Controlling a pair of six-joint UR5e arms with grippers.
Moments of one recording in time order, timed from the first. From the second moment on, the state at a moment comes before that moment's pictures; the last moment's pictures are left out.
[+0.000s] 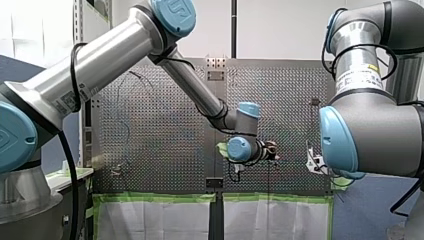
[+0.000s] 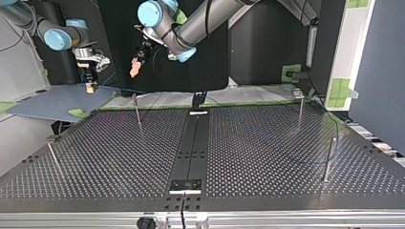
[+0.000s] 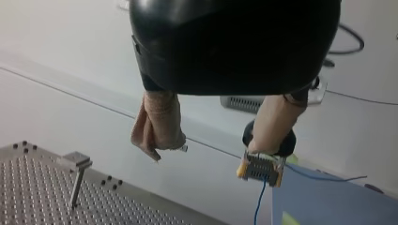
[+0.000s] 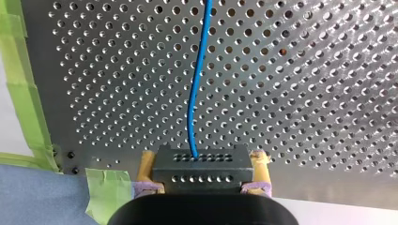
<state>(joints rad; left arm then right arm) -0.95 -2.40 -1.44 -2.58 -1.84 -1.94 1.47 -0.78 1.87 -0.96 1.15 1.49</state>
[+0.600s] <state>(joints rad) -0.88 -2.54 -1.31 -2.64 -1.86 -1.95 1.48 -0.78 1.88 -0.97 1.14 1.48</state>
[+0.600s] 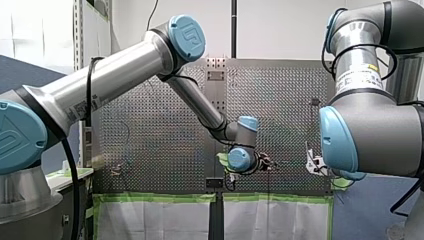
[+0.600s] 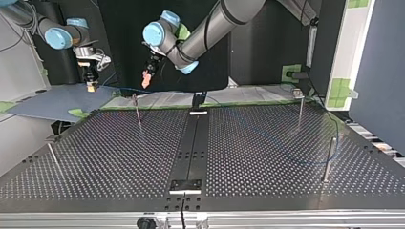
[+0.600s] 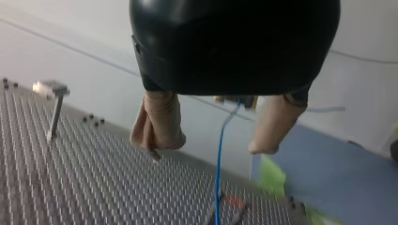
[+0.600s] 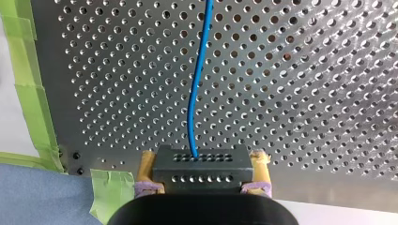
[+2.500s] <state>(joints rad) -0.87 -2.68 -1.19 -2.76 -1.95 -1.83 1.48 -0.78 1.88 -0.98 1.13 1.50</state>
